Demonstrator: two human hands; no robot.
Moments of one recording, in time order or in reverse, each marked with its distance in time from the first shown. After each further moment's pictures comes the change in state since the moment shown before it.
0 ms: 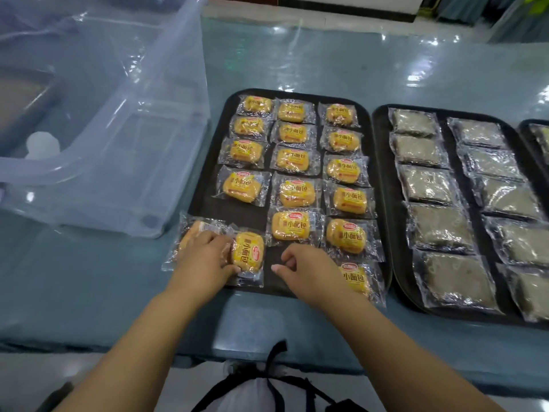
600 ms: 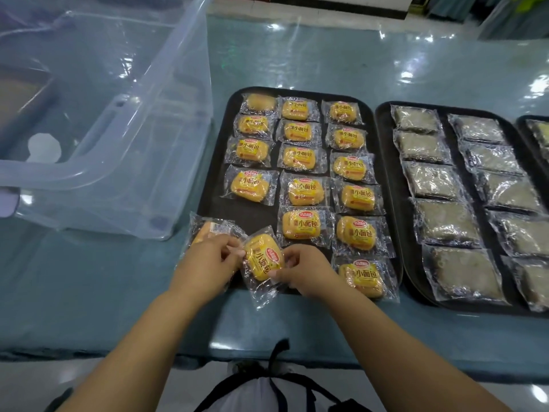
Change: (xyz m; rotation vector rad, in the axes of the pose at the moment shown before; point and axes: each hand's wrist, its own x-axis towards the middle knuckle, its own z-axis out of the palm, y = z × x) left_hand -0.005 -0.009 -0.021 -0.291 -0.037 -0.017; right_hand 0.011 -0.022 0.018 0.499 -0.132 0.234
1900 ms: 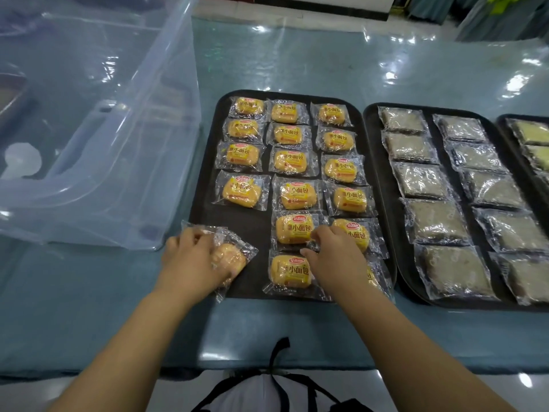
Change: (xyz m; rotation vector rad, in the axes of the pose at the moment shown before) left_hand 0.019 -0.012 -0.006 0.464 0.008 -0.031; right_hand 0.003 0.014 -0.032 -0.614 0.560 -0.216
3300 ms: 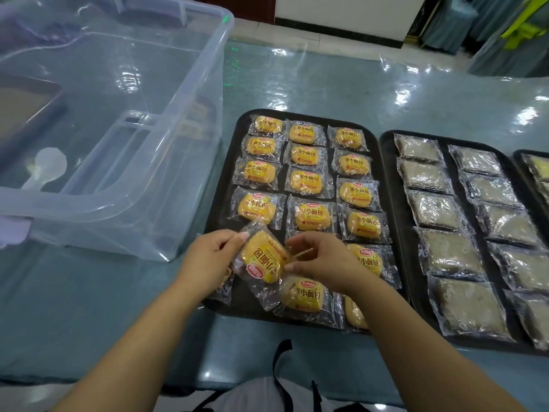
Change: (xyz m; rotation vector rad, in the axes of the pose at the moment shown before) left_hand 0.010 0.012 -0.031 -0.842 0.063 0.030; right_hand 0.031 -0.040 -0.031 0.601 -0.529 -0.002
